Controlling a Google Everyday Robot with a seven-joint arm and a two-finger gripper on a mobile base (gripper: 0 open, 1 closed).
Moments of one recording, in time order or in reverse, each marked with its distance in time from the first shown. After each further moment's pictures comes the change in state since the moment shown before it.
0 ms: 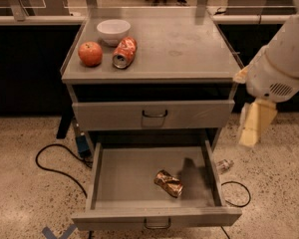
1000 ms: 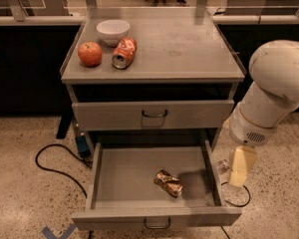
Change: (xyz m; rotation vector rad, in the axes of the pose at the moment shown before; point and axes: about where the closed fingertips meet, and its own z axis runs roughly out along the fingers) arm 0.031 0.045 0.114 -0.175 0.084 0.013
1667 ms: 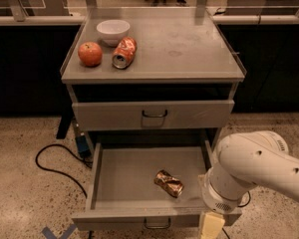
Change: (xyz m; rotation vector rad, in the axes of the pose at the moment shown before) arm -0.021 0.092 0.145 -0.058 -0.070 -0.016
